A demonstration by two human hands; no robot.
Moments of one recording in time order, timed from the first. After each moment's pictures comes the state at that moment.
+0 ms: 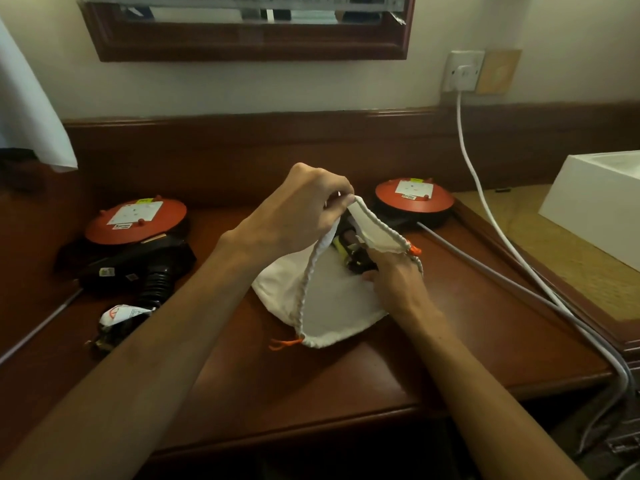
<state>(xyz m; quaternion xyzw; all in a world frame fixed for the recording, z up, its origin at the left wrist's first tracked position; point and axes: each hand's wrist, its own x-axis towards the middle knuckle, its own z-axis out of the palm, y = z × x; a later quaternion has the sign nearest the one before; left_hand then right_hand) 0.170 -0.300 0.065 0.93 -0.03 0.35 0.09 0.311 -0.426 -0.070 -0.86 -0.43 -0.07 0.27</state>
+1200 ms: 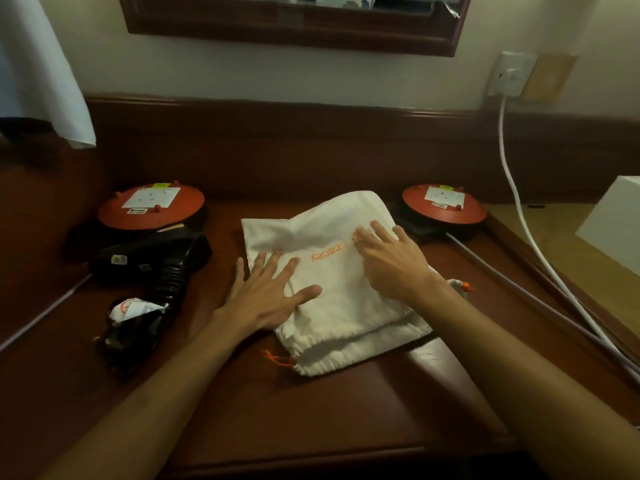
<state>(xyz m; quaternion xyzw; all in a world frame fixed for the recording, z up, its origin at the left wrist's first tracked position) 0.134 -0.210 -0.104 0.94 0.34 -0.02 0.08 0.329 -0.357 -0.047 -0.80 -0.58 -0.10 -0.10</state>
